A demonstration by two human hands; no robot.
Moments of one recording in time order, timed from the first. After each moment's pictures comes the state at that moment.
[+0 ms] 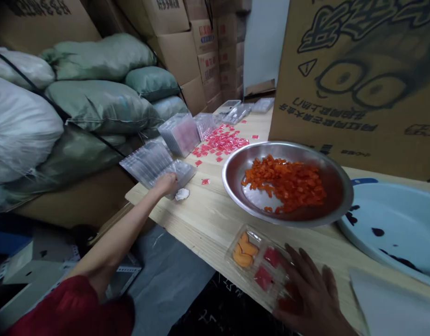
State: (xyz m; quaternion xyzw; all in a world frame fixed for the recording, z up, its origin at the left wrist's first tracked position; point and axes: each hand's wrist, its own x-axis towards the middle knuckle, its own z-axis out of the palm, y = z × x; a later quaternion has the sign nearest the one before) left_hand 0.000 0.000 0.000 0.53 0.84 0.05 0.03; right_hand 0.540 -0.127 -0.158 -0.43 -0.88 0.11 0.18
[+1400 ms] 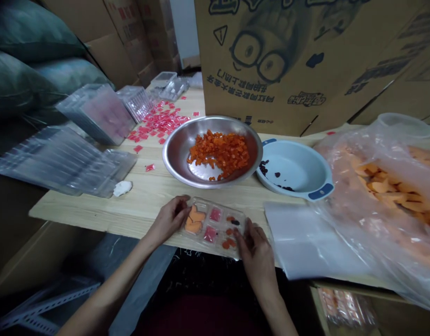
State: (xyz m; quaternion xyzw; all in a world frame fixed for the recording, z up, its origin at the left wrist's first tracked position) left_hand 0.217 -0.097 -0.074 0.67 0.59 0.28 0.35; right_hand 0.506 -0.181 -0.095 -0.67 -0.59 0.28 0.36
